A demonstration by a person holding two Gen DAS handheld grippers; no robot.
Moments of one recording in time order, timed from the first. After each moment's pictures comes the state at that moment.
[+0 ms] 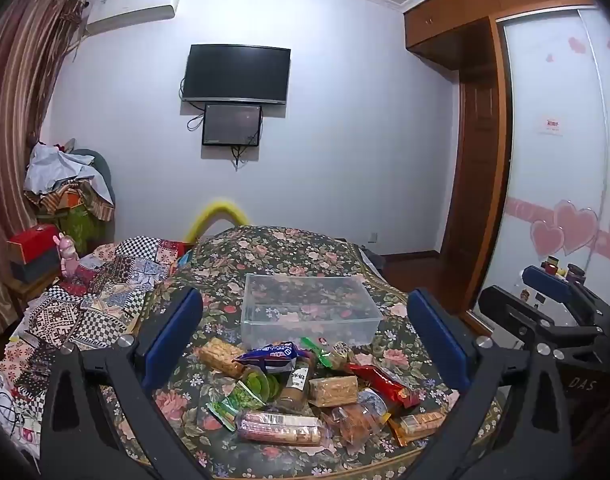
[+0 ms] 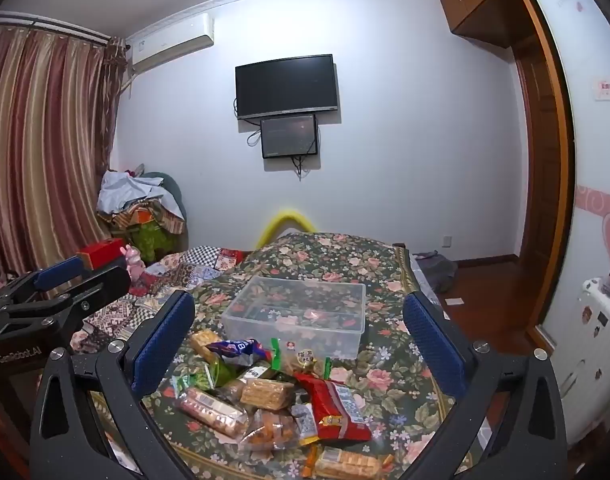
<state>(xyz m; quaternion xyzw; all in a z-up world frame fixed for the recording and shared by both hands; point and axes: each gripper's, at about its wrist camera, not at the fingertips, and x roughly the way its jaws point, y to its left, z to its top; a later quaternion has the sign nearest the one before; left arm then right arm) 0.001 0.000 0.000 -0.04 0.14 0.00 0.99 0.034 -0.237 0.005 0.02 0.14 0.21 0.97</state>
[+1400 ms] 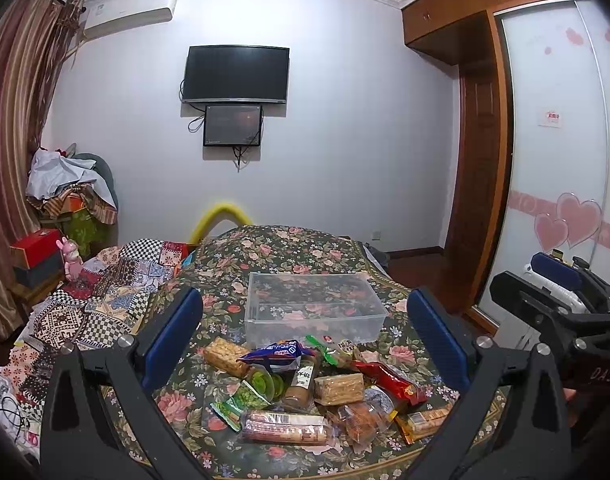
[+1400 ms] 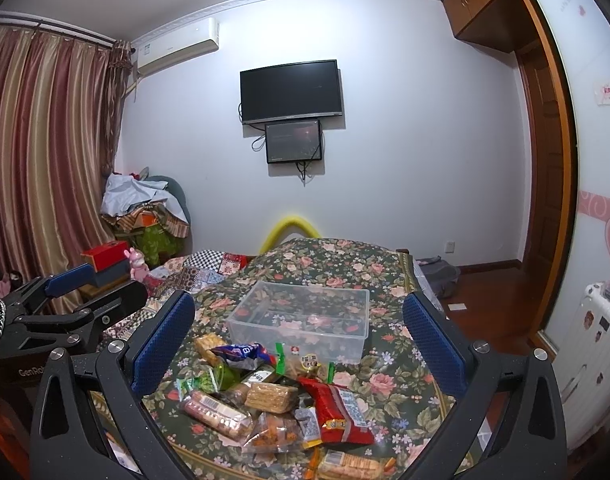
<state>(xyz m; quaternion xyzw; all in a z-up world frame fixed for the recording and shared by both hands) 0.003 -0.003 -0.008 -0.03 0.13 0.01 0.99 0.029 -0.237 0.012 0.01 0.13 0.22 0.97</state>
